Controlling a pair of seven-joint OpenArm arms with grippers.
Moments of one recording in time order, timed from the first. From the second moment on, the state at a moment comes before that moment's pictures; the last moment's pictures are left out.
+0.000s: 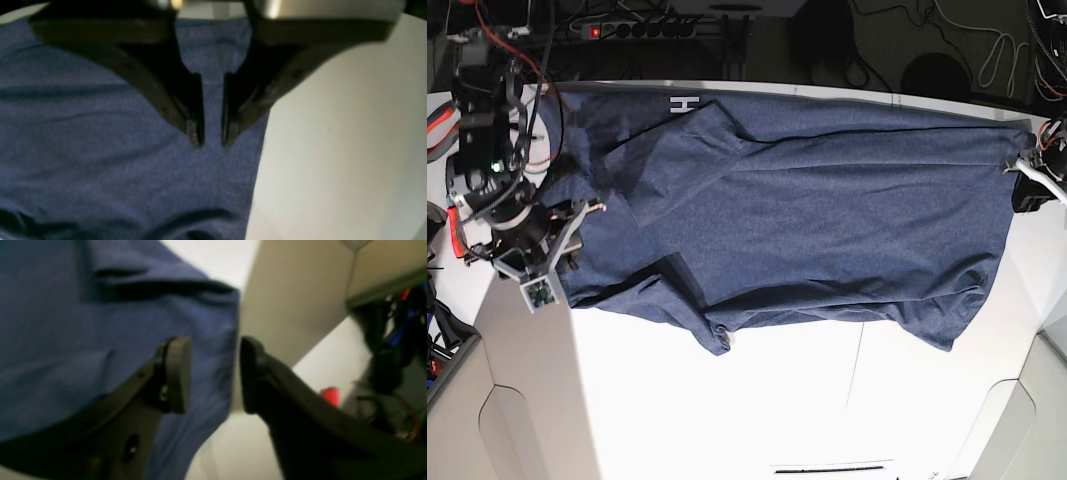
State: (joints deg) left arm 16.2 -24.7 -32.9 82.3 -30.6 -31.6 35.8; right arm -2.3 14.2 1.8 98.9 -2.8 20.0 -48.1
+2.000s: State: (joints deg) left arm -38.8 -26.5 5.6 14.9 -11.9 -17.0 9.7; right arm 27.6 17.4 -8.1 41.5 2.5 27.6 -33.7
